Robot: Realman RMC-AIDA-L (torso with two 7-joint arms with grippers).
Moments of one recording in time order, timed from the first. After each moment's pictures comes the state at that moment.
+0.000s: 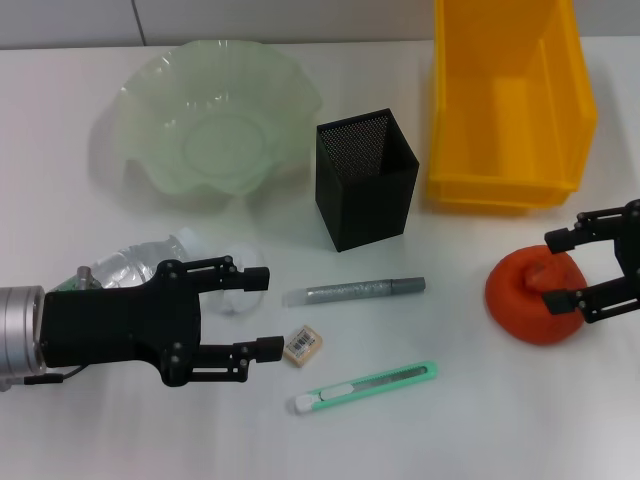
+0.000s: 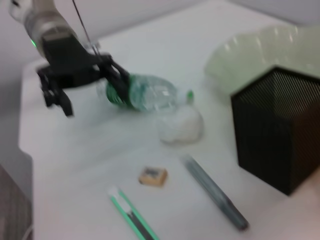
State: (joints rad) left arm -0.45 -2.05 0.75 0.50 1.97 1.79 -1.09; right arm 0.52 1.99 -0.66 -0.97 -2.30 -1.87 1.53
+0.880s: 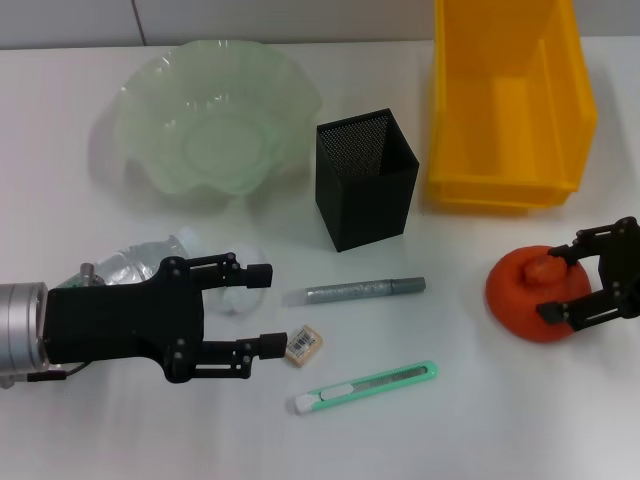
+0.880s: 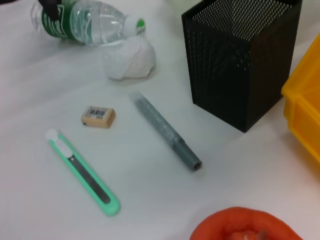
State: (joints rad) left arm -0.45 -2.05 0.75 0.50 1.97 1.79 -1.10; right arm 0.54 2.04 -0.71 -0.96 -2.48 -1.68 1.53
